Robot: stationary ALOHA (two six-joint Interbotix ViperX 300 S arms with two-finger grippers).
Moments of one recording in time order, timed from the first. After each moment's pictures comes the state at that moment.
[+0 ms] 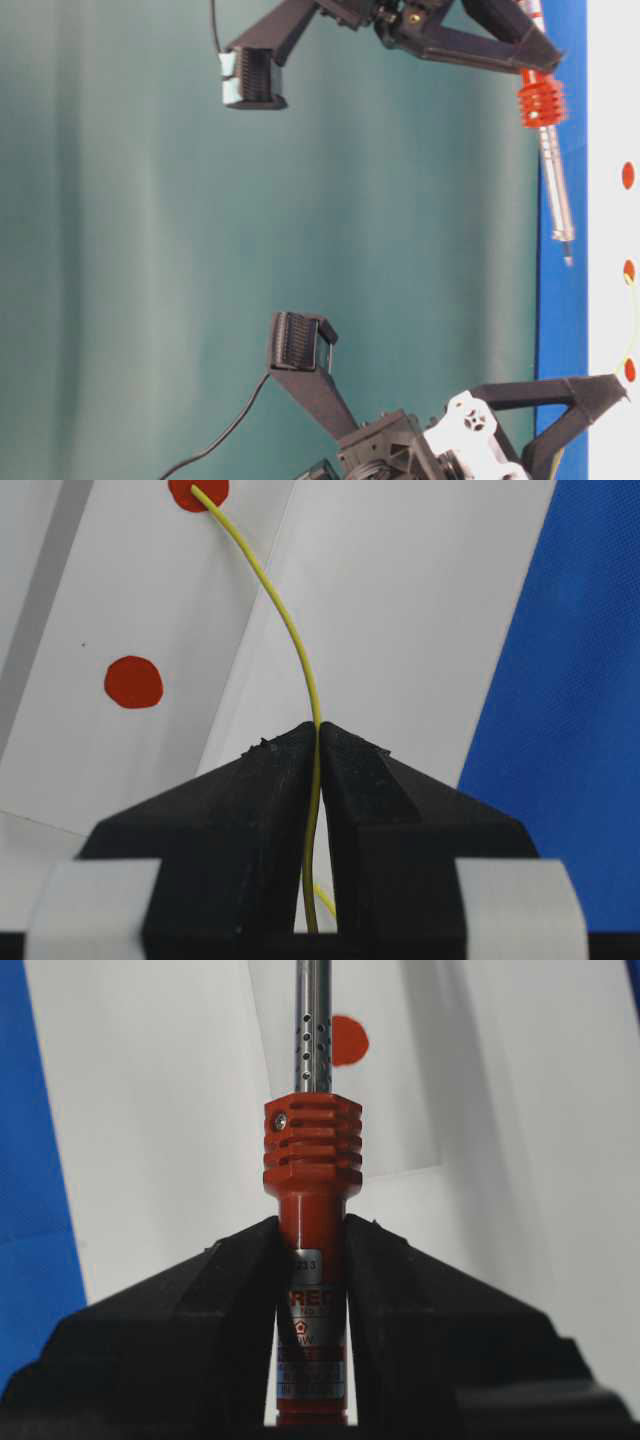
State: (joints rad) left arm 0.10 -0.03 0.67 0.00 0.26 -0.25; right arm -0.21 -0.19 0.79 0.09 0.33 0.09
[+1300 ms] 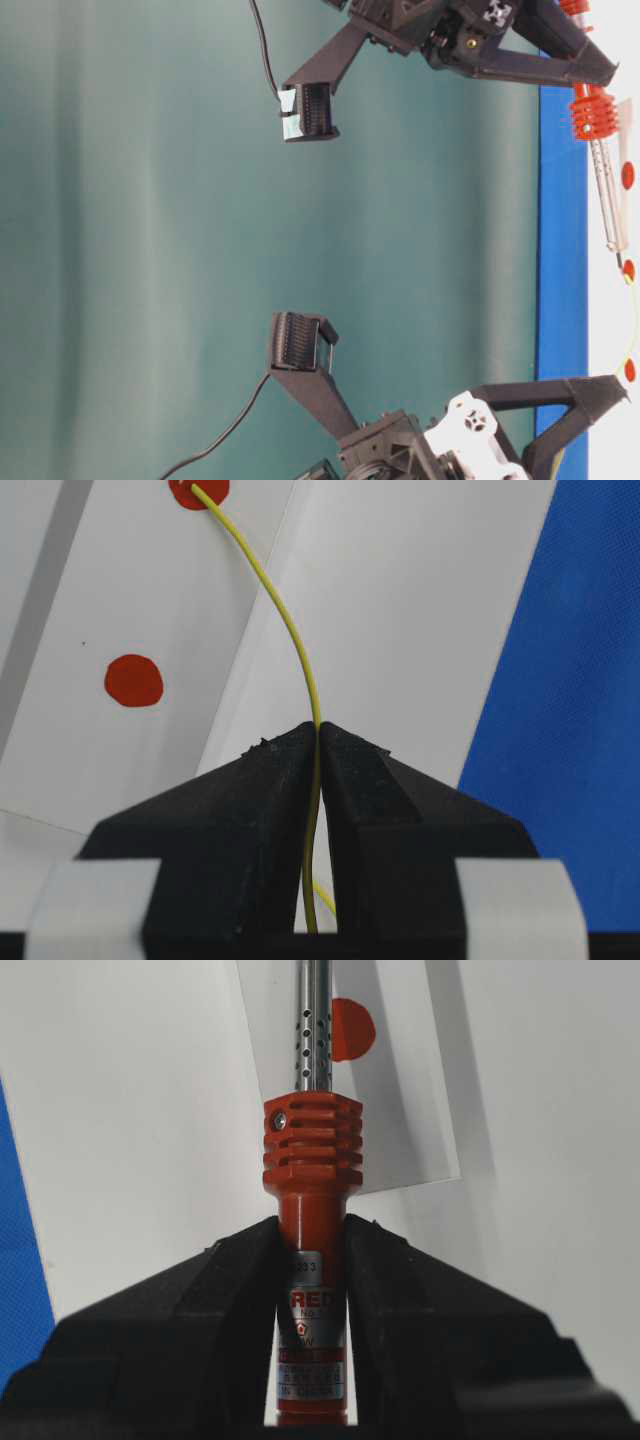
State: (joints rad) left arm 0.10 -0.03 0.67 0.00 0.26 -0.25; right arm -0.21 -0.10 0.76 0.09 0.31 0.09
